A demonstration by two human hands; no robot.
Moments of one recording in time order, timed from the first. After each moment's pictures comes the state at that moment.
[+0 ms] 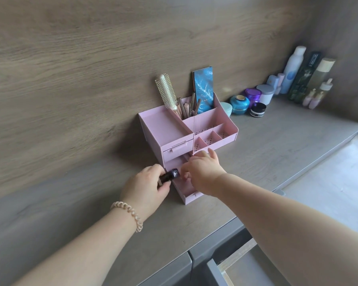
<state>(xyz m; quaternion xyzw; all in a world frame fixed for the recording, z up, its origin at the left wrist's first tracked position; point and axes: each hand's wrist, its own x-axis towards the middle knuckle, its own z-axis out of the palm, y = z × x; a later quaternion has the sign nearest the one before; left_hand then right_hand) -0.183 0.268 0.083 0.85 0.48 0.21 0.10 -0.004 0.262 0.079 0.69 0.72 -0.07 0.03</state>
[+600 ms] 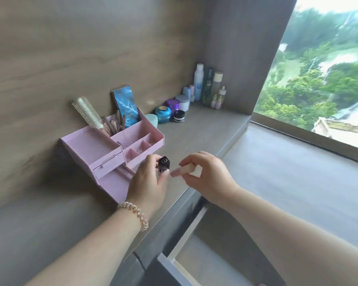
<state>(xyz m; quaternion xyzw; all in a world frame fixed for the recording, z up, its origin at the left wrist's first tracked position) -0.071 0.199 0.121 0.84 0.34 0.31 0.29 0.060 0.099 0.146 0.75 0.53 -0.05 -0.39</state>
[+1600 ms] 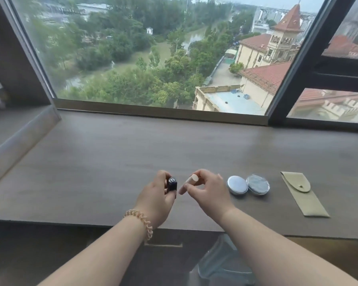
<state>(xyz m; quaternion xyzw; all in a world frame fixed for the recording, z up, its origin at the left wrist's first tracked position) 0.193 -0.285 0.082 0.91 0.06 0.03 0.41 0.231 -0.439 0.094 0.90 0.13 0.01 -0.42</state>
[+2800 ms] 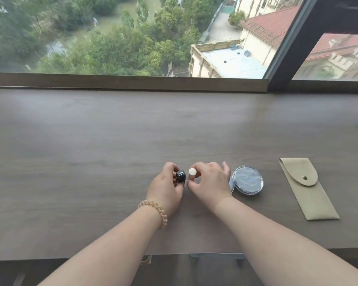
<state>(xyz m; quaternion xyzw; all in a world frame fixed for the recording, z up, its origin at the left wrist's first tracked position) 0.339 -0.413 -0.017 0.90 0.10 -0.04 0.42 0.370 -0.542 -0.020 0.97 0.05 0.00 -0.22</state>
